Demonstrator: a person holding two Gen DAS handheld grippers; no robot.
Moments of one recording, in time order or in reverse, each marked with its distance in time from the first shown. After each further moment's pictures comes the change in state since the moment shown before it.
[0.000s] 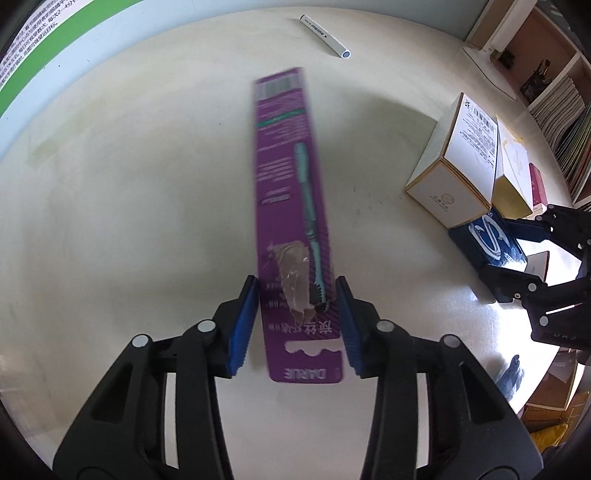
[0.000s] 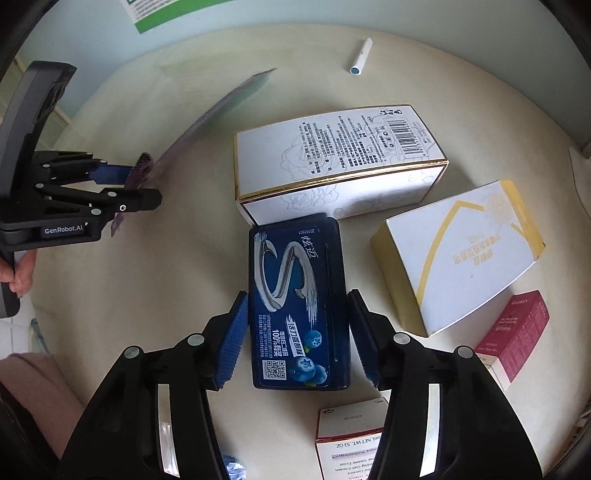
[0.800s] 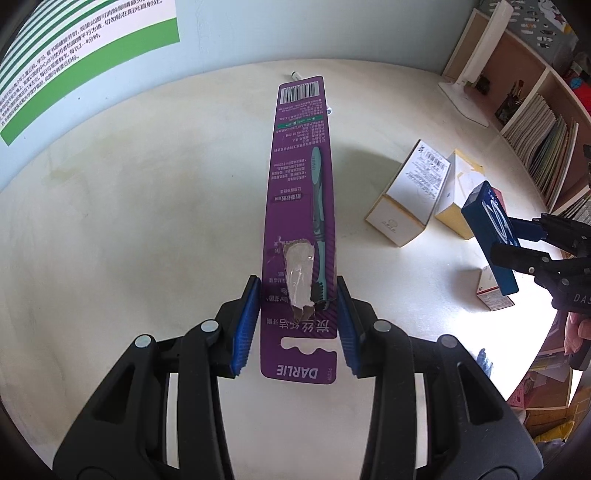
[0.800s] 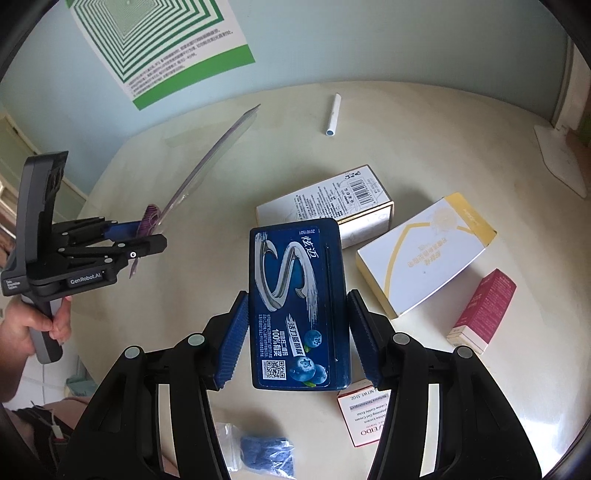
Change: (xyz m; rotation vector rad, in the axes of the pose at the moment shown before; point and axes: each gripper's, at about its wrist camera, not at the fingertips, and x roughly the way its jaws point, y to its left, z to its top) left arm -0.080 0.001 -0.036 0.028 -0.155 -0.024; right arm -0.088 -0.018 -0.033 0.187 -0.206 0.074
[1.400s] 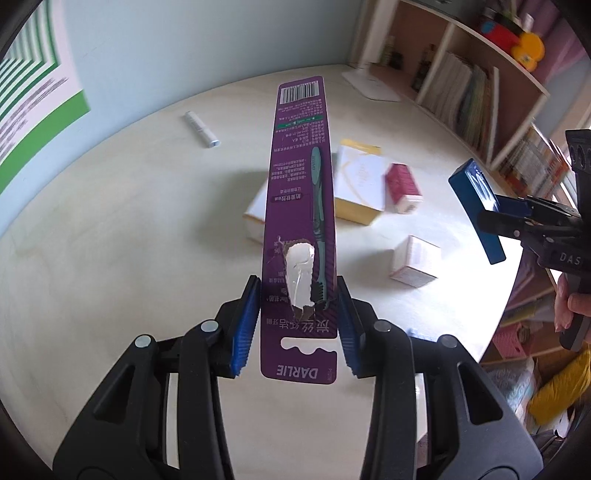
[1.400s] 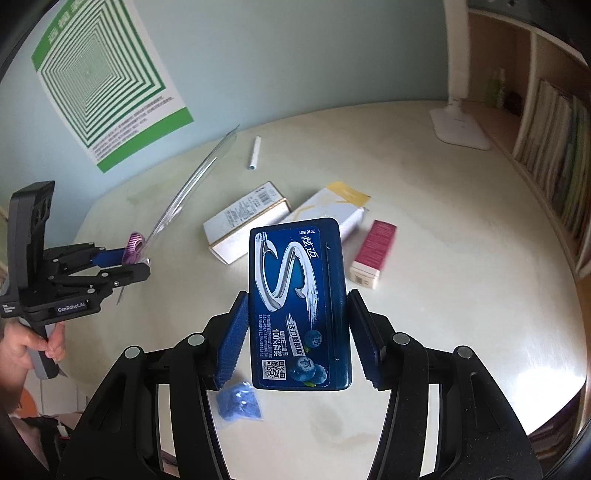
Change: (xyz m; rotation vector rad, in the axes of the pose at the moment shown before) left arm -0.039 -0.082 -0.005 0.276 -0.033 -0.145; right arm -0.101 -0.041 -0.080 0.243 -0.179 -0.159
